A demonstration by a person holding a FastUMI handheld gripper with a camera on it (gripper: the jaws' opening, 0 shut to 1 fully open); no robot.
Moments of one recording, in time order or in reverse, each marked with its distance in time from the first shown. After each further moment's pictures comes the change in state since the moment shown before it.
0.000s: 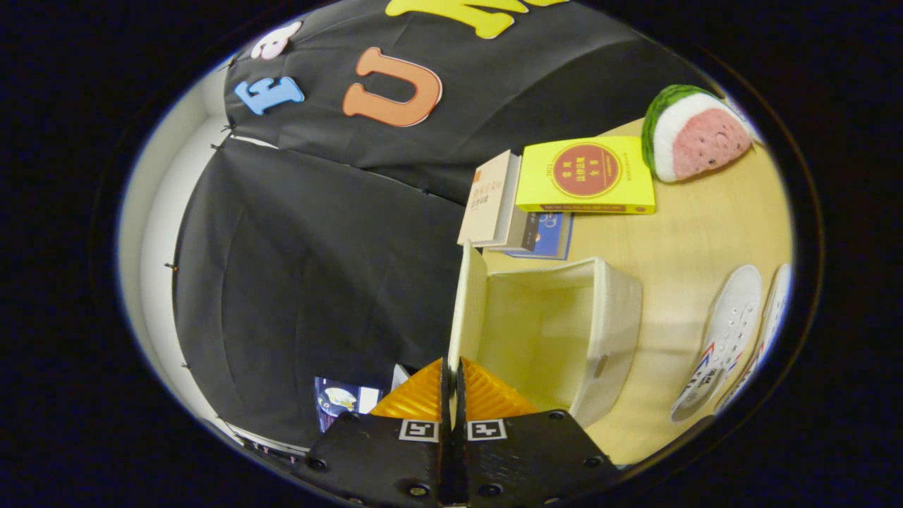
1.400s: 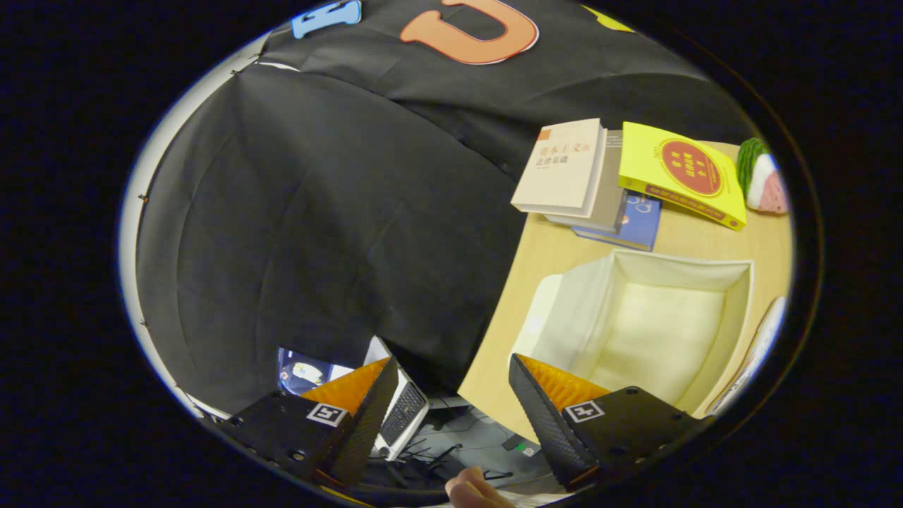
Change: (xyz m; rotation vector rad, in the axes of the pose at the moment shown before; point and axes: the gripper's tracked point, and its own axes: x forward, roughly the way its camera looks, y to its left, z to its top) arm 0.132 0.064 -0.048 -0.191 0.143 -0.183
